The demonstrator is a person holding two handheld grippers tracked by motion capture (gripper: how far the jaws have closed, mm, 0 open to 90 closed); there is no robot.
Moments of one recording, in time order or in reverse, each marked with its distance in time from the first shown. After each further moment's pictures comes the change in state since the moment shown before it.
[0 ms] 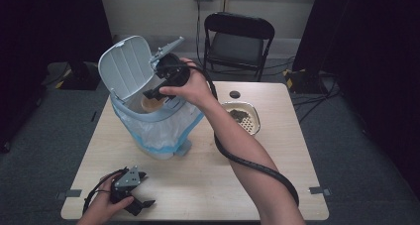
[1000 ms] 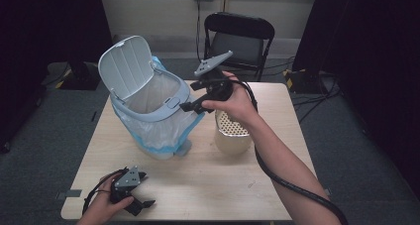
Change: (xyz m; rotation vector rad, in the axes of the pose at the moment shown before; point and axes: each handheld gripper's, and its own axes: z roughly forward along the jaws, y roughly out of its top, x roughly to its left) left arm 0.000 0.000 0.000 0.000 -0.001 0.001; right arm 0.006 -0.071 -0.081 -0.023 0.007 0.050
